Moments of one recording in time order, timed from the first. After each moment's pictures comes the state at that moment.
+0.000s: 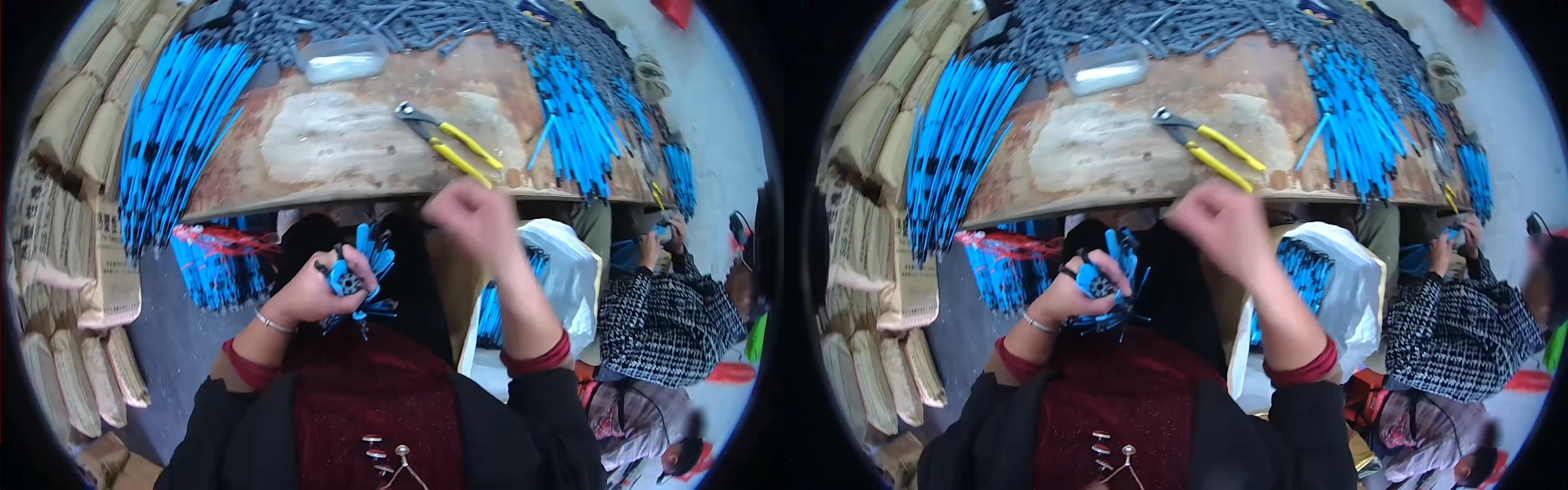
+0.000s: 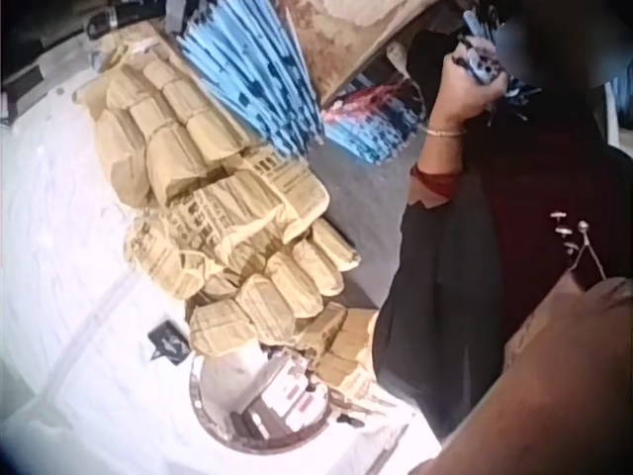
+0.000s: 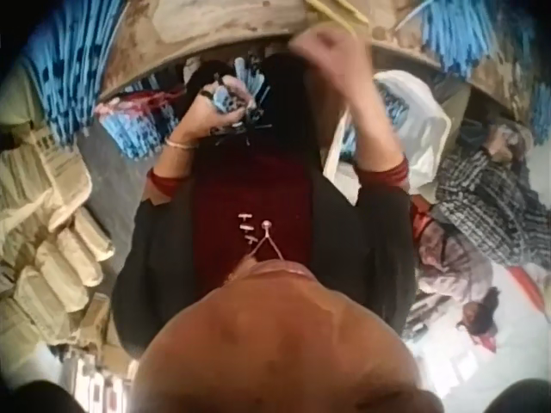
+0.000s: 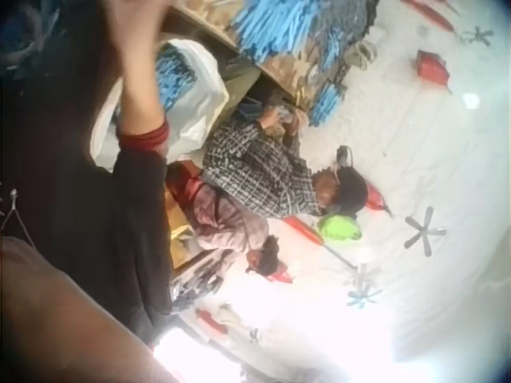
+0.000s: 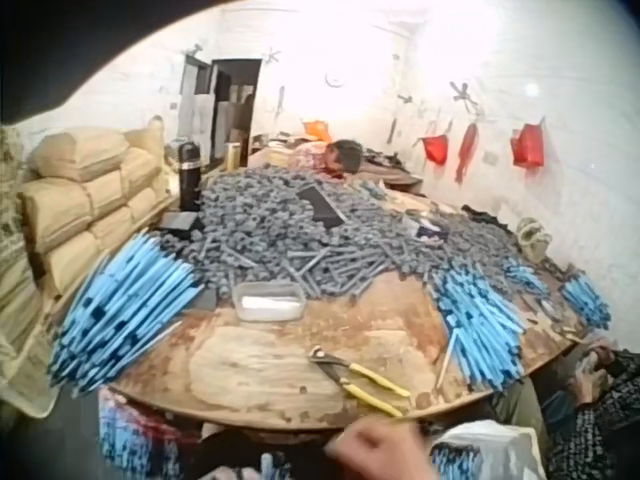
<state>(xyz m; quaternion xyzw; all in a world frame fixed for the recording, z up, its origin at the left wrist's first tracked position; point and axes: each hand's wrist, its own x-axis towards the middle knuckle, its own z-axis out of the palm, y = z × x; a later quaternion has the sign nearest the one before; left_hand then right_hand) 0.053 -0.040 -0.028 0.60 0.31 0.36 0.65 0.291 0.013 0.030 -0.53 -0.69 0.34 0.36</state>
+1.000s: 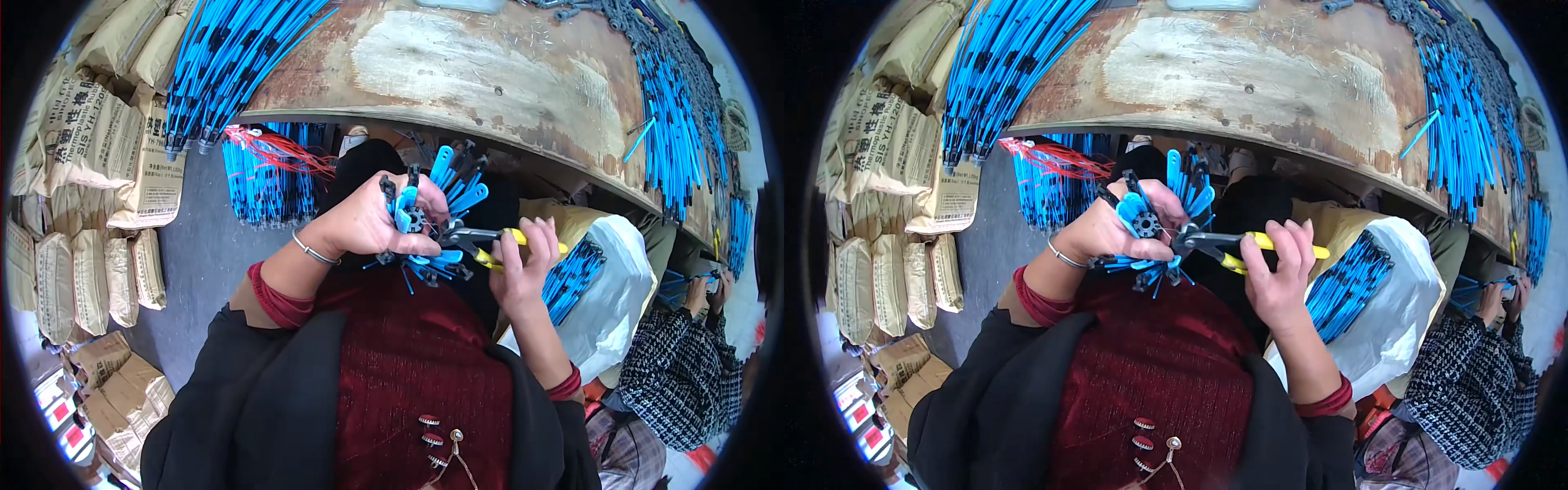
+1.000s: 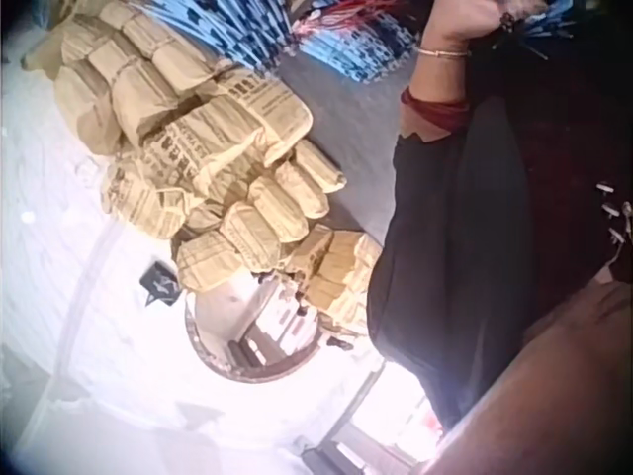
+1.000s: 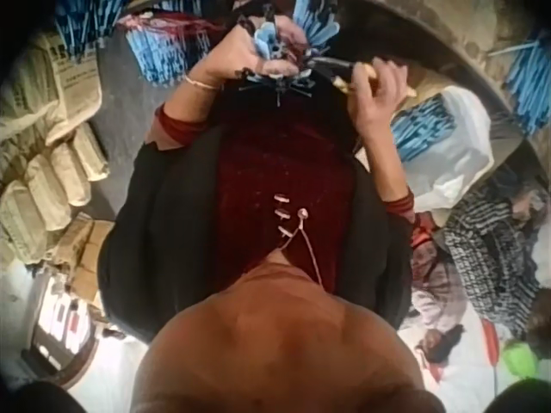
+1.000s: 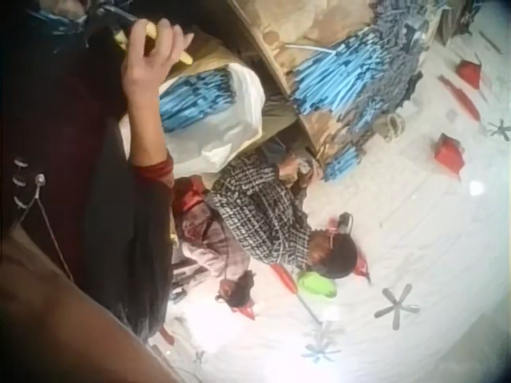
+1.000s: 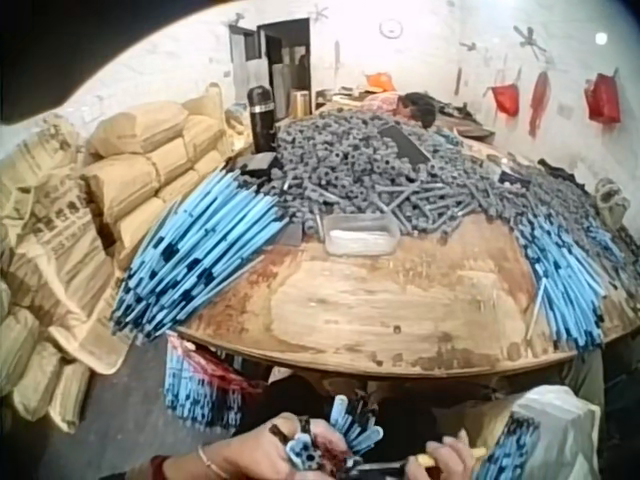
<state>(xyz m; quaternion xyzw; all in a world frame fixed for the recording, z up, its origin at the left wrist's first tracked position) 0.043 -0.042 -0.010 0.56 0.35 0.35 0.67 0.292 -0.079 -0.045 -0.40 -0.86 -0.07 0.31</state>
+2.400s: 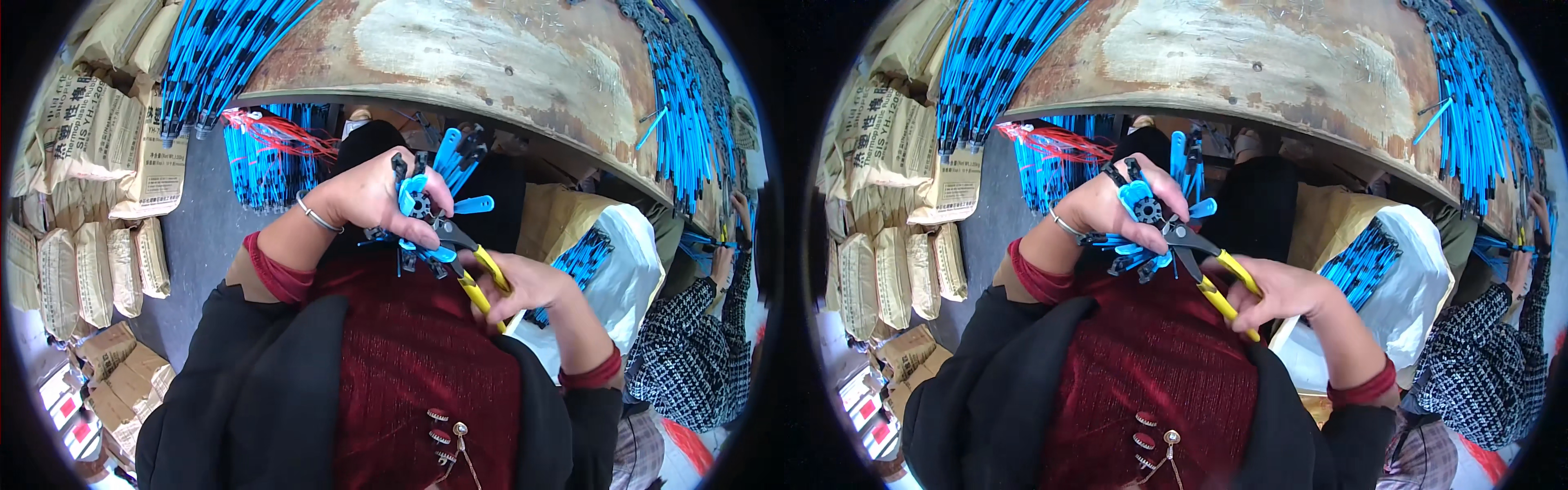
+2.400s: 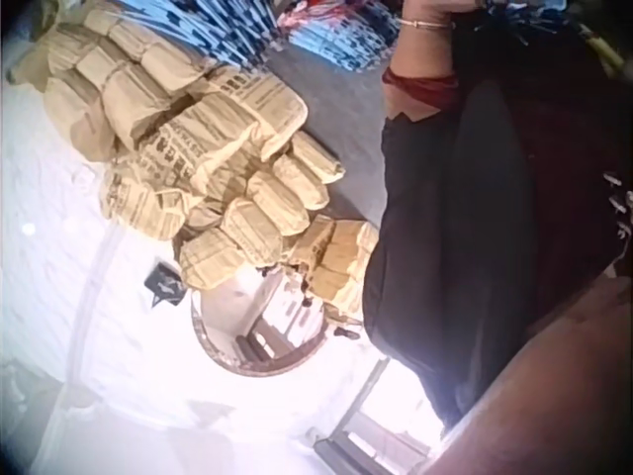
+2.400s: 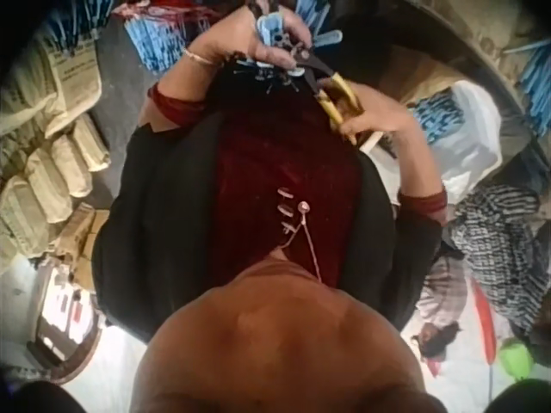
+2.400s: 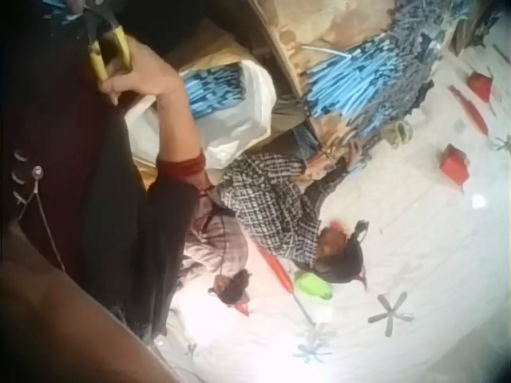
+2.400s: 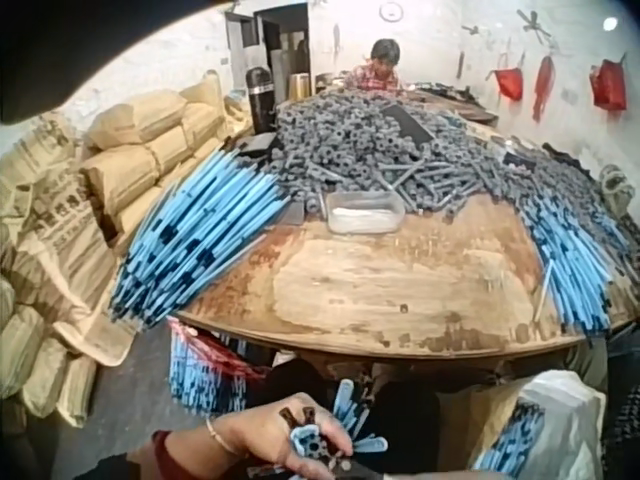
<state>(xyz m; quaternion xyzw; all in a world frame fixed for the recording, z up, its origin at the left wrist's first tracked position) 0.037 -0.020 -0.027 0.69 0.24 0.28 0.62 0.302 -0.063 -0.019 -0.21 -0.42 0.88 -0.06</state>
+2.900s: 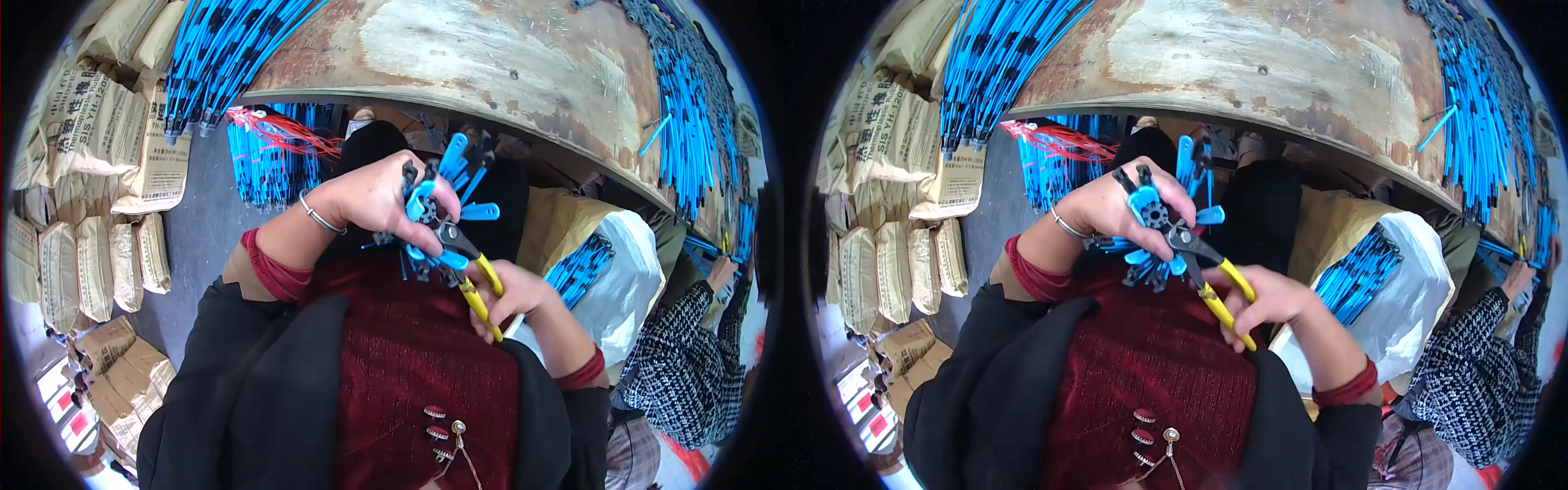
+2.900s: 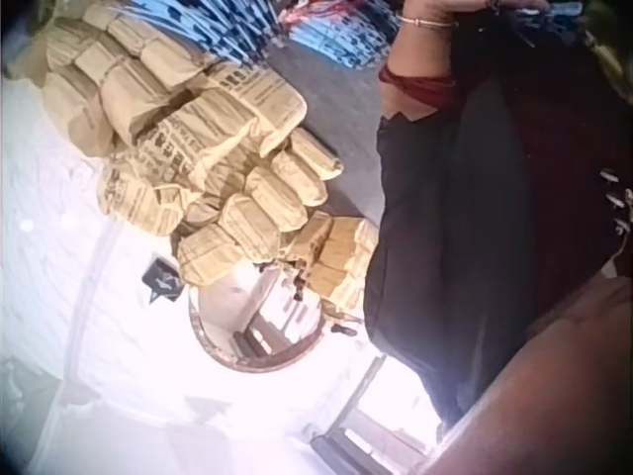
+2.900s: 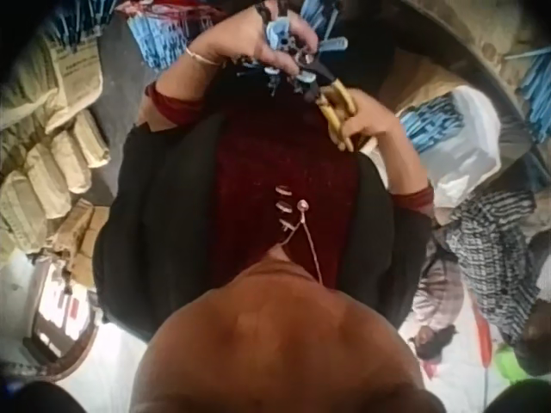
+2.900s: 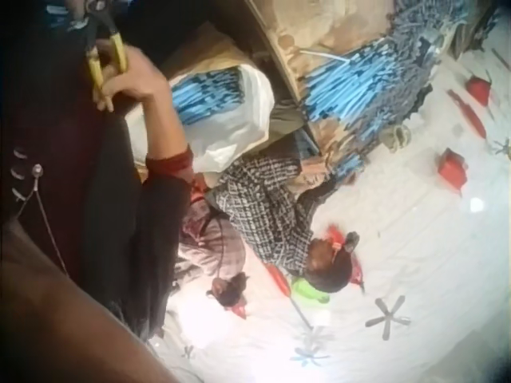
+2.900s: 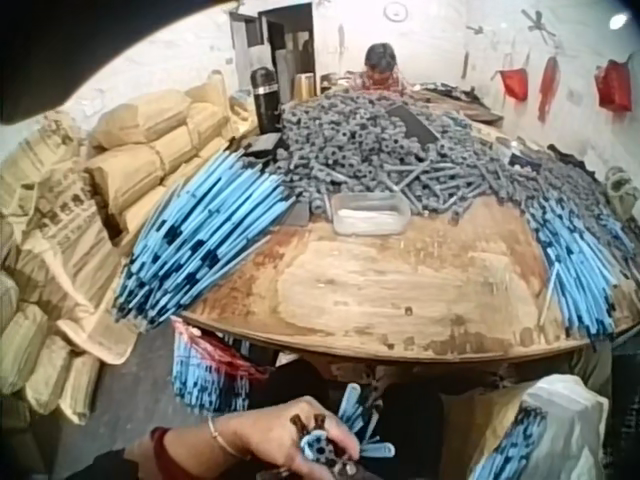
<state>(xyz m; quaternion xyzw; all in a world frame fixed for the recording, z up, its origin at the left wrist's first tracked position) 0.040 -0.020 -0.019 0.68 0.23 0.24 0.66 0.300 -0.075 -0.042 -0.08 -0.20 0.97 -0.08</state>
